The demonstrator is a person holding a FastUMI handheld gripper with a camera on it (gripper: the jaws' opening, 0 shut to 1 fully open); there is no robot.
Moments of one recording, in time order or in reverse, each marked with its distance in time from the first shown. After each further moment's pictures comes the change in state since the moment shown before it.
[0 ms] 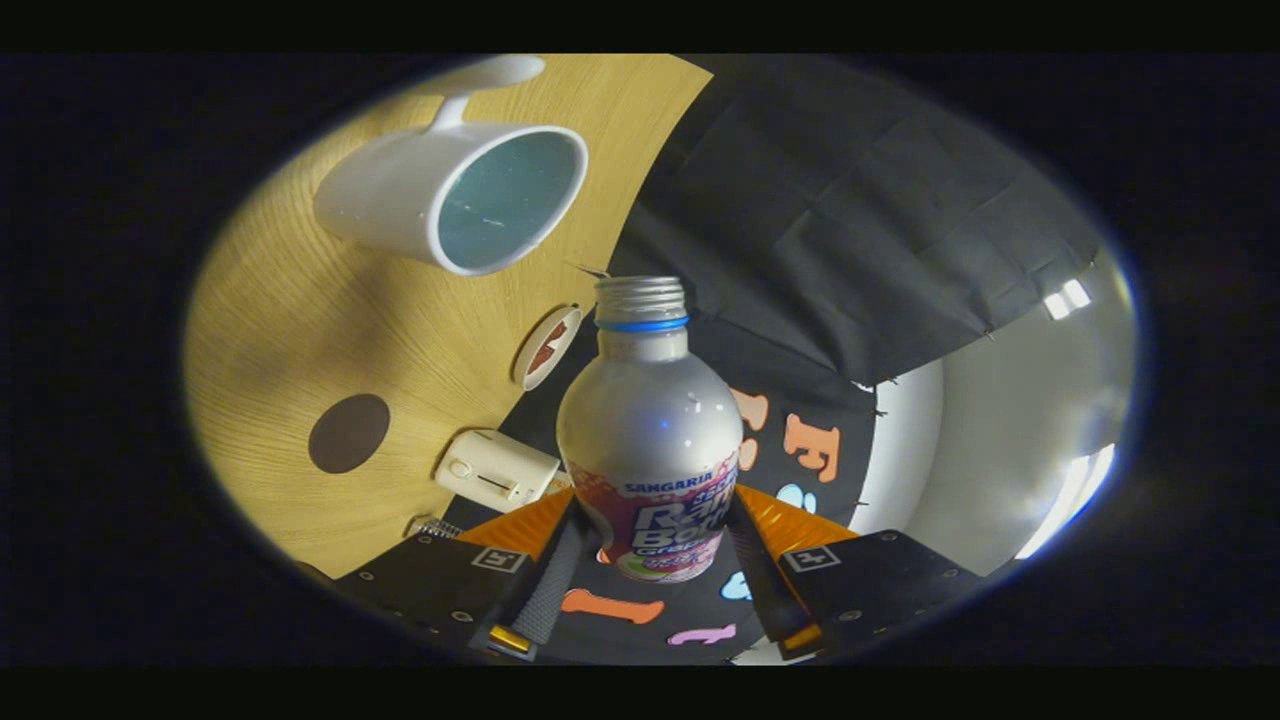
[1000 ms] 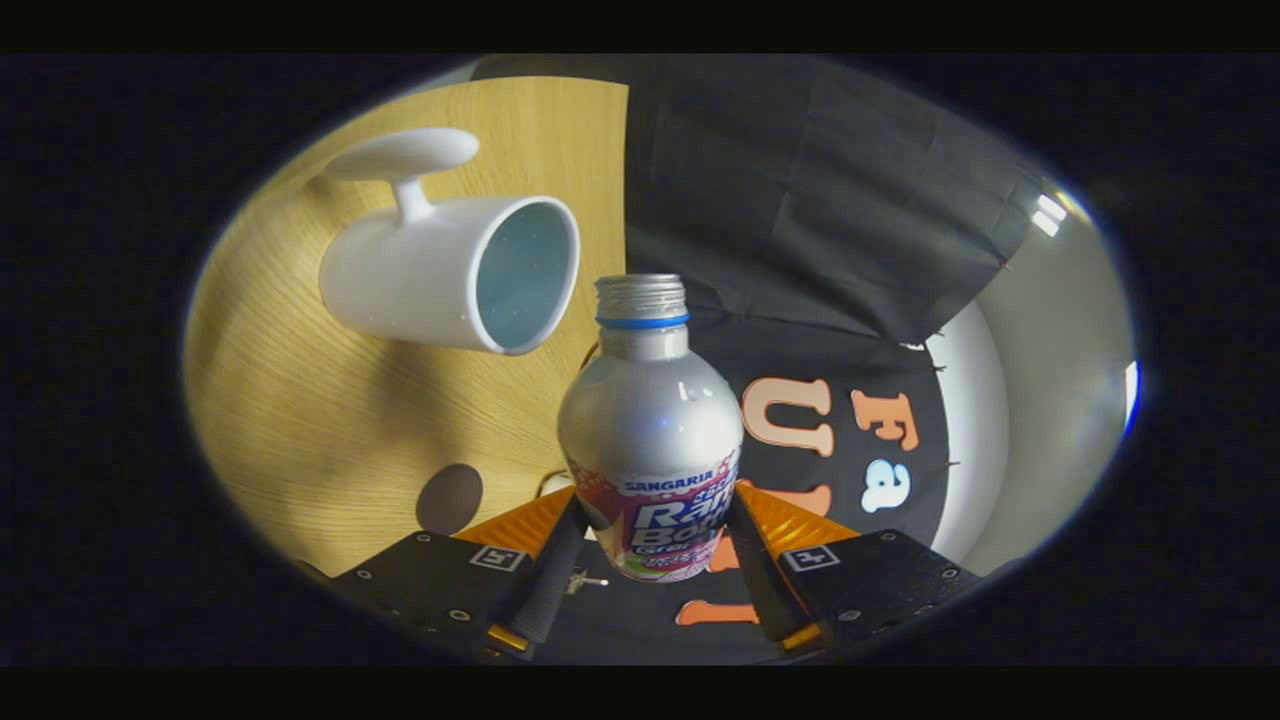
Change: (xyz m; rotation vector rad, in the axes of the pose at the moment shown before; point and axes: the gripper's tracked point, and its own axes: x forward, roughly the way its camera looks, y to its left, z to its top) arm -0.010 0.048 0.018 0.364 -0.042 0.150
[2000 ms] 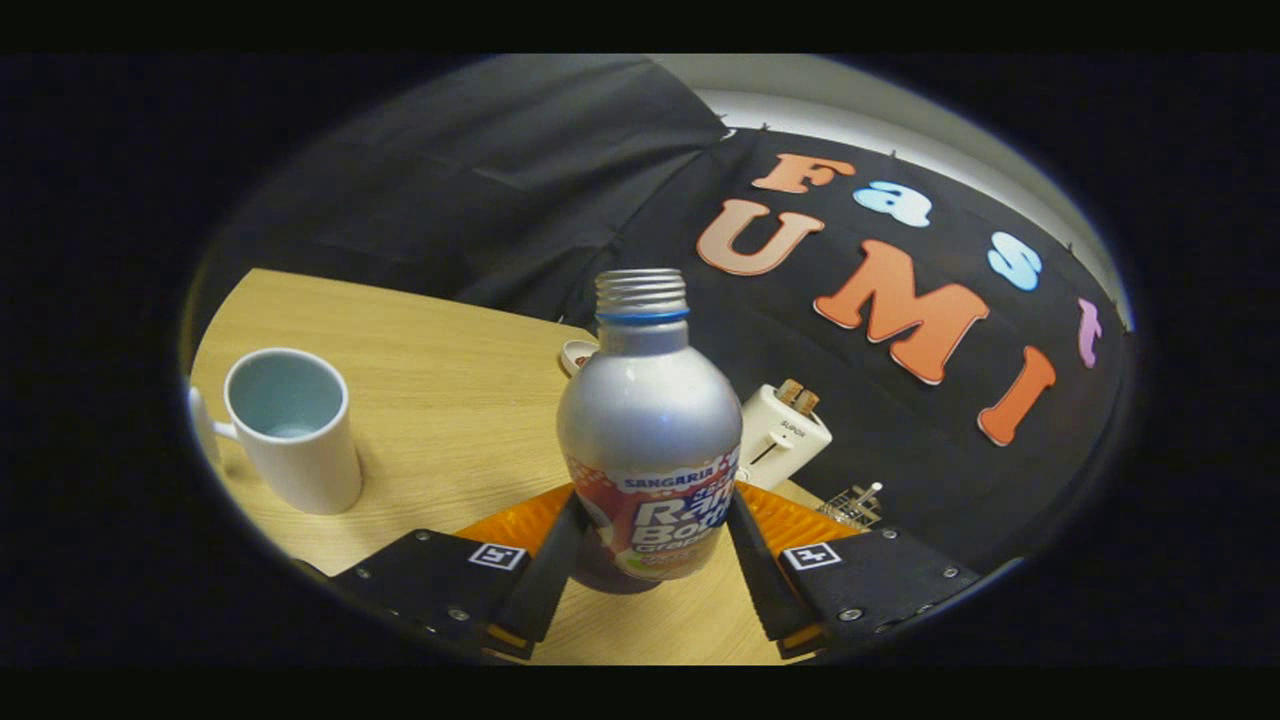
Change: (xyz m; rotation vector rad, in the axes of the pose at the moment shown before) arm 0.034 0.051 -0.064 1.197 0.189 0.135
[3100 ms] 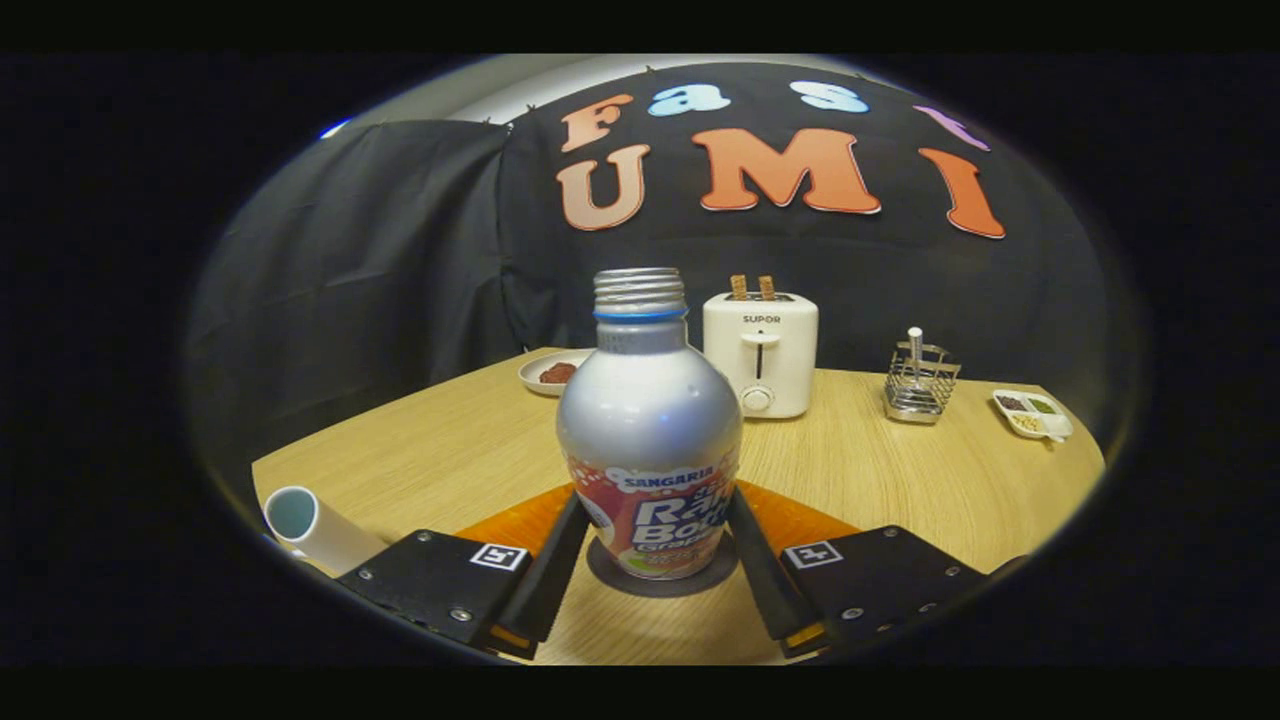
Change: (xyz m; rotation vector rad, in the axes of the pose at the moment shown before) arm 0.024 -0.006 -0.038 0.564 0.142 0.031
